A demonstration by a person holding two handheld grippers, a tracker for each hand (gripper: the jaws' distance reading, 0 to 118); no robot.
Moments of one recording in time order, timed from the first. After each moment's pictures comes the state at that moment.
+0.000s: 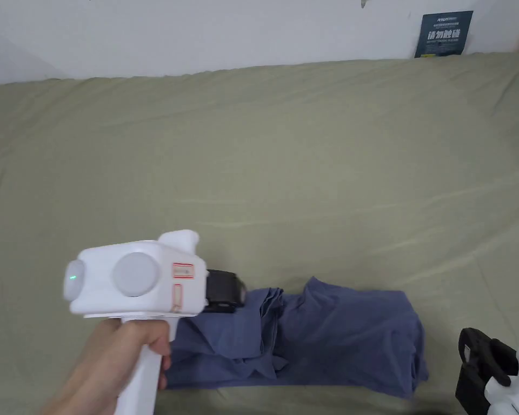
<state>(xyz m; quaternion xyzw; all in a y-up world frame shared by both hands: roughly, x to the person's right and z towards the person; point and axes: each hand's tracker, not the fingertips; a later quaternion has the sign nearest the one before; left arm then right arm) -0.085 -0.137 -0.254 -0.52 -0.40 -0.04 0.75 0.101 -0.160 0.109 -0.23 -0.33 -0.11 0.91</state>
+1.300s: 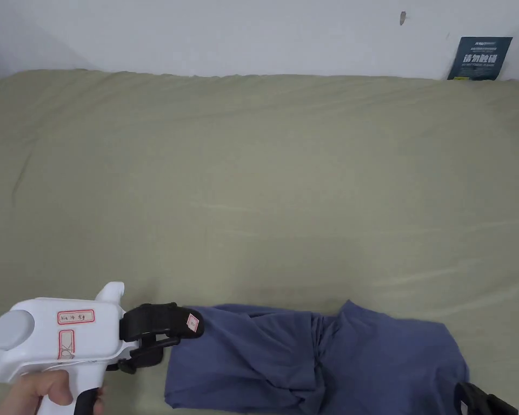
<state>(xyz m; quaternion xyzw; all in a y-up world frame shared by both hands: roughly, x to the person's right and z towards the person) -0.204 -0.238 -0.340 -0.60 -0.45 0.19 0.63 0.068 -0.166 0.074 -0.28 -0.27 -0.10 0.91</state>
